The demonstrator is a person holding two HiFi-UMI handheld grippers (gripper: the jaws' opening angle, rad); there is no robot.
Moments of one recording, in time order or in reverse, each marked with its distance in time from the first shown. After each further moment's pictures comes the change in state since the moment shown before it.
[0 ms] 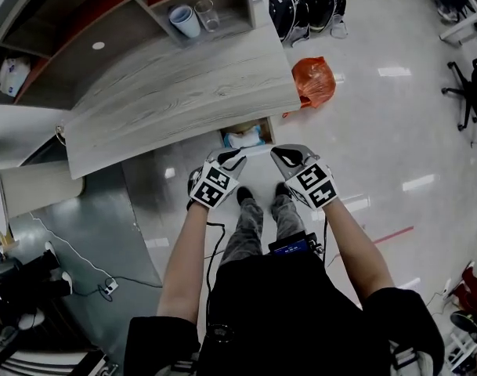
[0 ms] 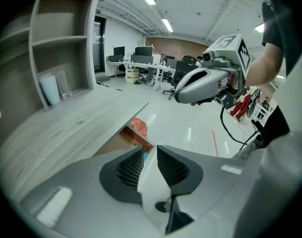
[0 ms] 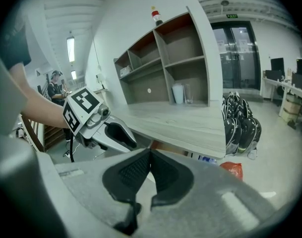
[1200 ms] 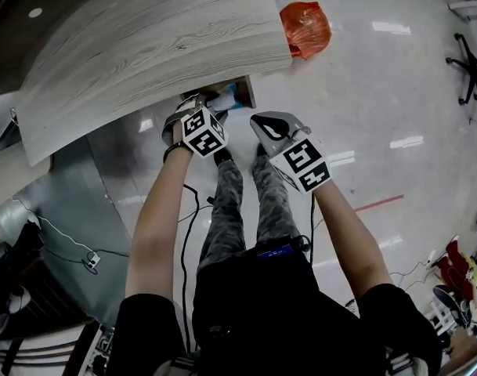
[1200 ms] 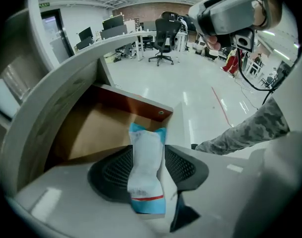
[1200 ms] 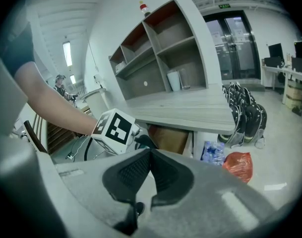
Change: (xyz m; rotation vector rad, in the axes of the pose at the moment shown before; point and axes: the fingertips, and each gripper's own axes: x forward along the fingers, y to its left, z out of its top) left arm 0.154 0.042 -0.079 0.324 0.317 -0.015; right arm 0.052 -0.033 -0.062 0.064 0.009 0.050
